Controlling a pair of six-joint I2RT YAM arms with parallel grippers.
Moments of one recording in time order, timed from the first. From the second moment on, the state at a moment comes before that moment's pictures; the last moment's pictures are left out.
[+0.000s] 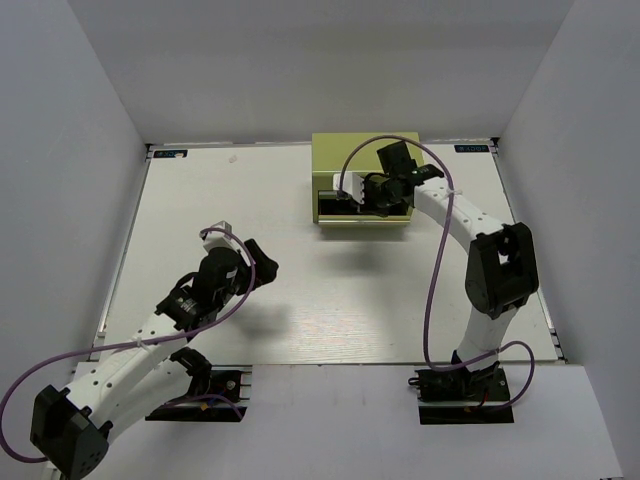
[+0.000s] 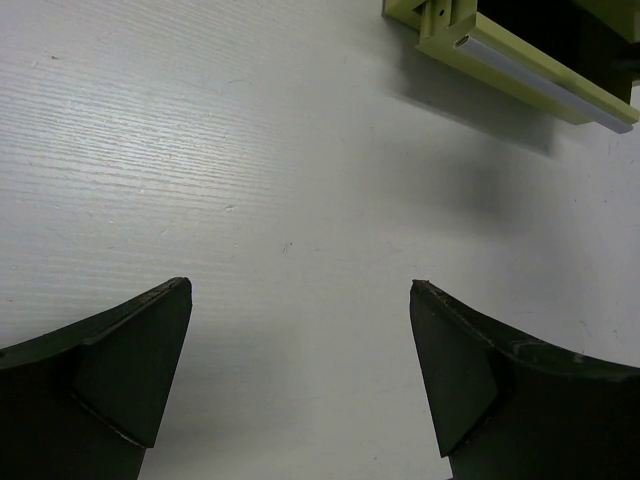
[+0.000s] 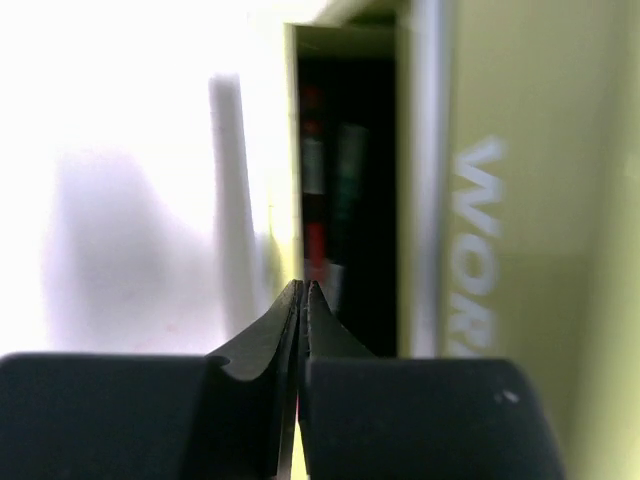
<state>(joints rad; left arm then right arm) -0.60 0.78 0.53 -0.33 -0.25 -0.80 0.44 1.84 1.51 -0.63 -0.45 -1.09</state>
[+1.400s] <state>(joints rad) -0.60 0.82 0.53 -0.31 -0.25 -0.79 0.49 1.94 1.36 -0.29 -0.14 -1.01</state>
